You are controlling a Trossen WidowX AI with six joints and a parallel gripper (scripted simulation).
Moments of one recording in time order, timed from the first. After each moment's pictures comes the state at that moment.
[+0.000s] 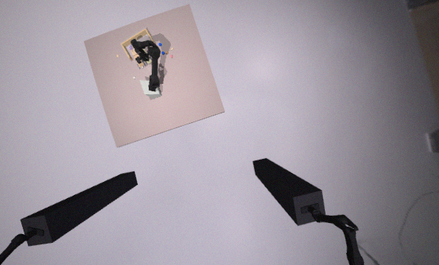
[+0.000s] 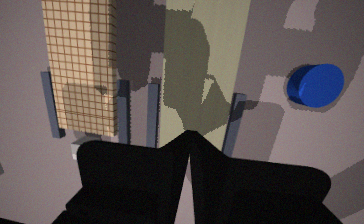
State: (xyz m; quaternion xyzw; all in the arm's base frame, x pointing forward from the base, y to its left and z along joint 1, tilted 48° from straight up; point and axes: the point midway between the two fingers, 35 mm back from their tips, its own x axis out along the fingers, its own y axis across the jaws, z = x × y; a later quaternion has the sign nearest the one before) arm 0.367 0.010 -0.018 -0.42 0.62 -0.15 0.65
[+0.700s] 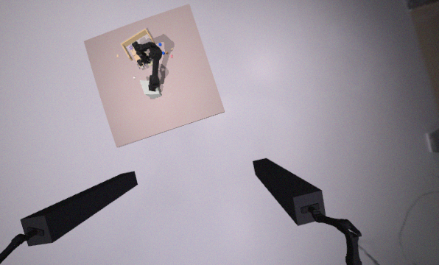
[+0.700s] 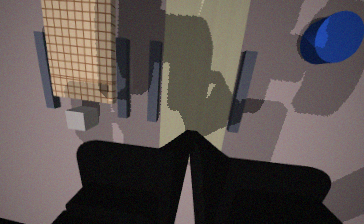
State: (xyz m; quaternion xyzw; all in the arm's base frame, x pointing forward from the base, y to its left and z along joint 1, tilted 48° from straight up) arm 0.338 -0.001 -0.015 -0.42 0.62 -0.15 0.65
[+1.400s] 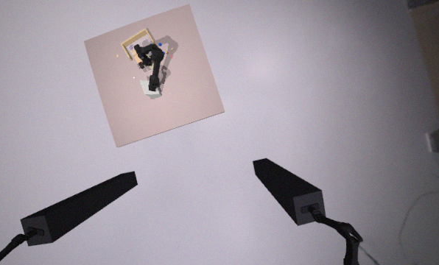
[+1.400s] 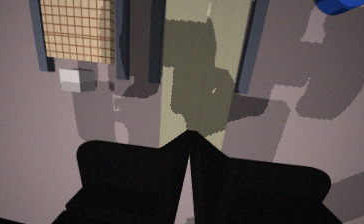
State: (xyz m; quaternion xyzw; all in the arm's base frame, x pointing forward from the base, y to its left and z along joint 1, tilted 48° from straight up) arm 0.307 -0.012 -0.011 -0.42 0.62 -0.15 0.65
